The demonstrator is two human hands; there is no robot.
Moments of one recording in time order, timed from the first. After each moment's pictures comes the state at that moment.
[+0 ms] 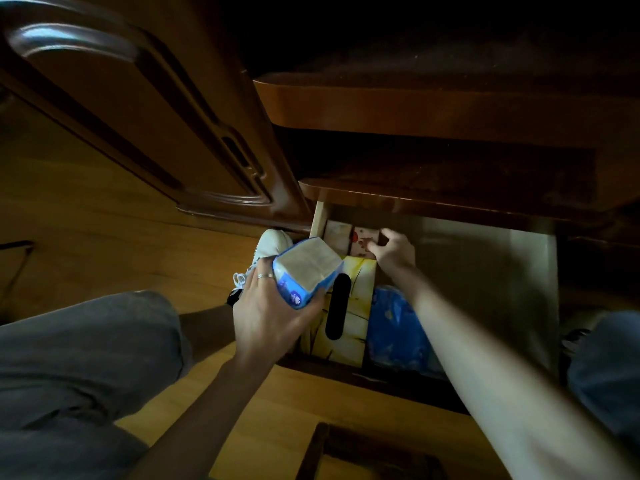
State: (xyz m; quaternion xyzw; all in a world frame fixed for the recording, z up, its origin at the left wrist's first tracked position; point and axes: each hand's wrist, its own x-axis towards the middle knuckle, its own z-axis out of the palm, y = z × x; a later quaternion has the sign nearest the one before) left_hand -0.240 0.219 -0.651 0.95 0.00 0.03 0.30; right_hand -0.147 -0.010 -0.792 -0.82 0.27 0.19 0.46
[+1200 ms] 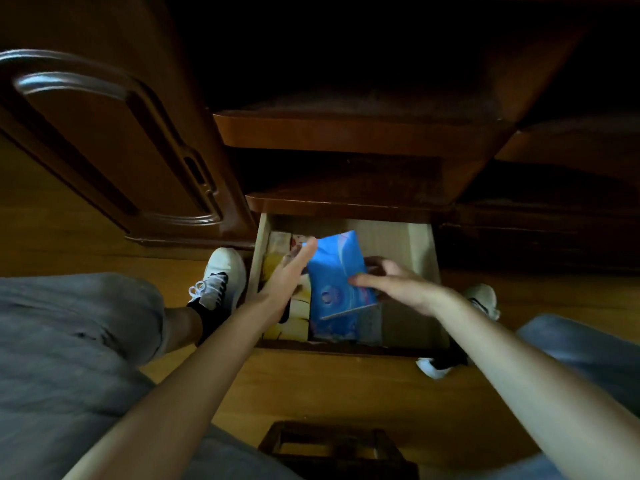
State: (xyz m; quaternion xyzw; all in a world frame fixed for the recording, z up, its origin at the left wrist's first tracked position) left_hand -0.262 0.126 -0.615 0.67 0.08 -0.33 0.66; right_hand -0.308 -0.103 -0.627 -0.76 0.16 0.29 0.57
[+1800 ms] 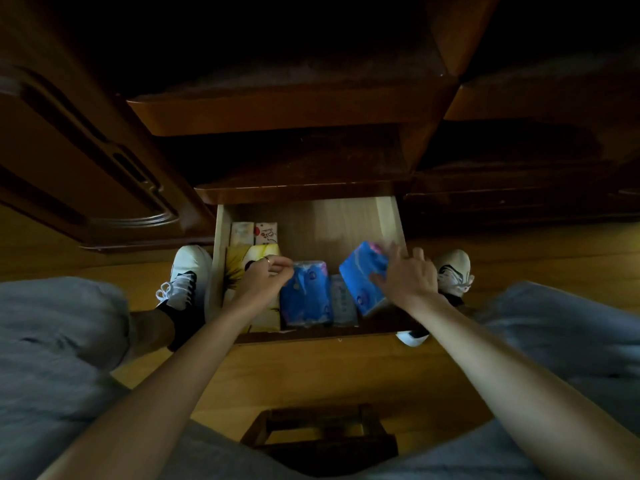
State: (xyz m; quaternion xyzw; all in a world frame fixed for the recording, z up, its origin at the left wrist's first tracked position) left_hand -0.259 0.113 -0.679 0.85 -0.03 -0.28 0.45; right_hand -0.355 -0.149 -0.675 -0.96 0.22 0.18 0.02
